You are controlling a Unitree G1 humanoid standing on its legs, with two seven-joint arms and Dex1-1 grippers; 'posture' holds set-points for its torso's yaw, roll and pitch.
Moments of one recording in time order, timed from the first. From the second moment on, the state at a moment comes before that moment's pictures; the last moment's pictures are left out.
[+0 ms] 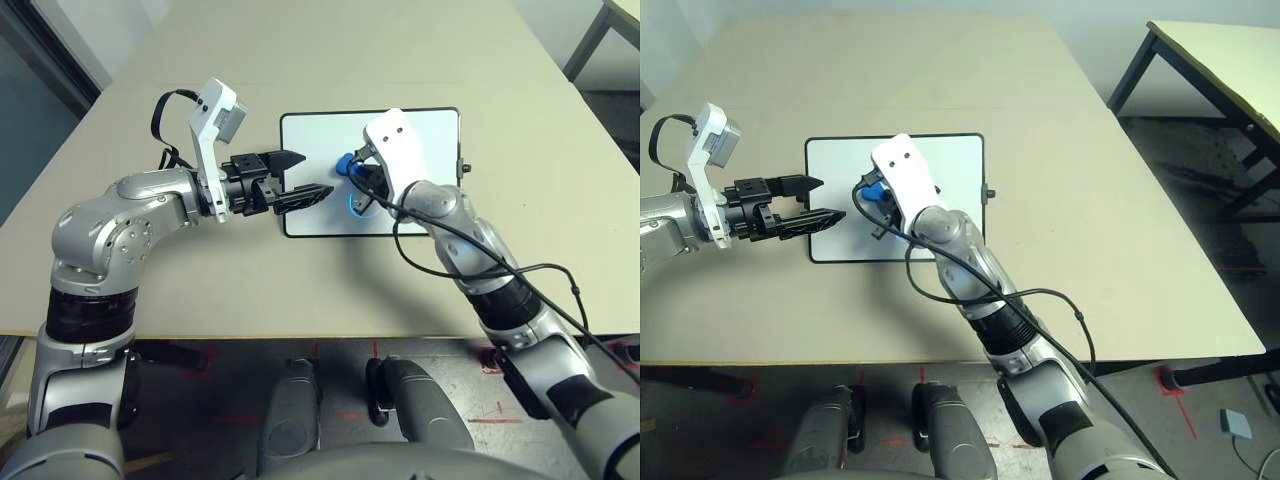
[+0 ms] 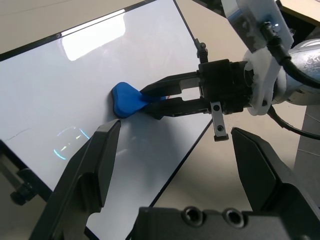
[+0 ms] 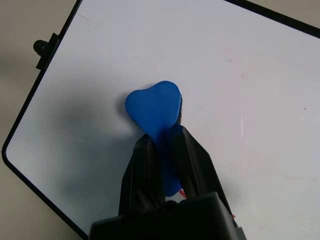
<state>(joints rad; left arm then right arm) -0.57 0.73 0.08 -0.29 -0.70 0.95 -0.78 -0.72 -0.23 0.41 -0.08 -0.17 0.84 0.43</state>
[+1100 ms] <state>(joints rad) -0.58 0.73 0.06 -0.26 -0.69 0.95 -0.81 -0.64 -0.29 0.29 -0.11 -0.17 0.90 0.38</state>
